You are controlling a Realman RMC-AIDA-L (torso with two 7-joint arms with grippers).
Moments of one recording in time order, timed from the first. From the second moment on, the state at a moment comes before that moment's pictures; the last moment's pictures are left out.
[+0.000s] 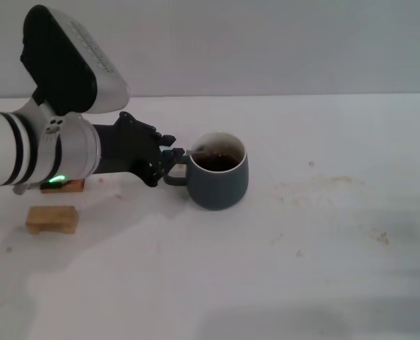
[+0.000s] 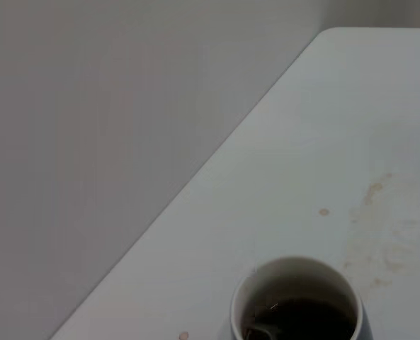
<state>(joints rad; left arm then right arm) -0.29 -2.06 -1.56 -1.57 2.34 -1.01 0.95 0.24 2.08 0.61 0.27 -1.90 -1.30 -0.08</state>
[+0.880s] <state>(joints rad) -0.27 -2.06 -1.47 -1.62 2.33 -0.99 0.95 0.24 2.08 0.59 0.27 -1.91 -1.30 -0.08</state>
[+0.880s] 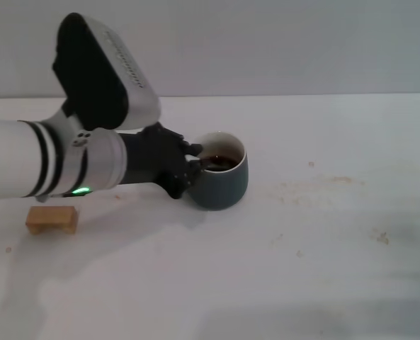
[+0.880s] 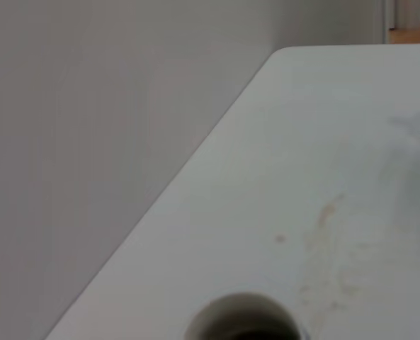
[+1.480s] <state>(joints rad) -0.30 -2.06 -1.53 -1.59 2.34 -0.98 0.95 0.24 2.08 0.59 0.27 -1.91 -1.30 -0.08</state>
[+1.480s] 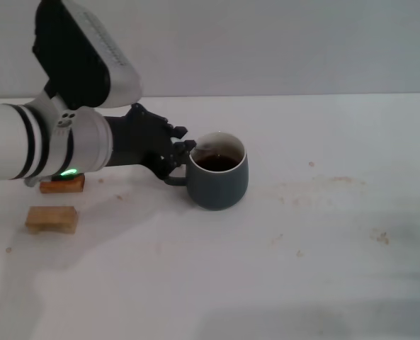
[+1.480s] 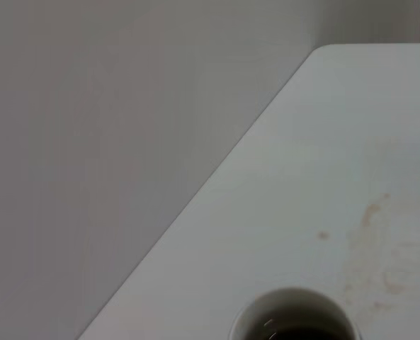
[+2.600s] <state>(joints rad) -0.29 -2.06 -1.52 -1.61 2.39 -0.99 0.93 0.24 2.08 0.59 0.27 -1.90 -1.30 -0.07</state>
